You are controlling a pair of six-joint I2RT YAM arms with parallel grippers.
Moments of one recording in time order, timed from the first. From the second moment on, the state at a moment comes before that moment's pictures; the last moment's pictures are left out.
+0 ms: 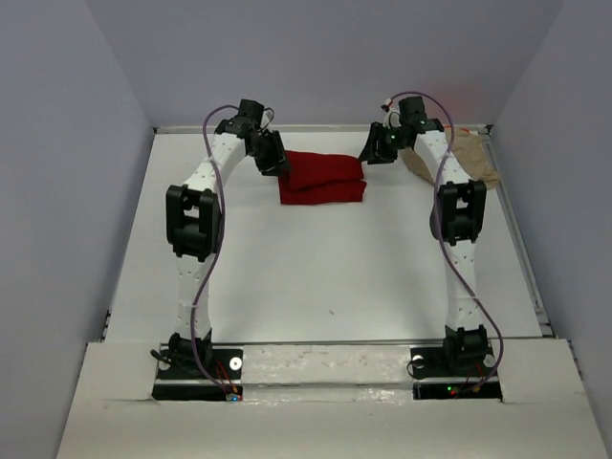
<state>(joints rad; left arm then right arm) -0.26 2.25 2.10 -0.84 0.36 -0.54 0.13 2.52 2.40 -0.79 -0.55 0.24</state>
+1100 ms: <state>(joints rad) -0.21 2.37 2.10 -0.61 0.61 -0.61 0.09 2.70 2.53 -0.80 -0.79 0.21</state>
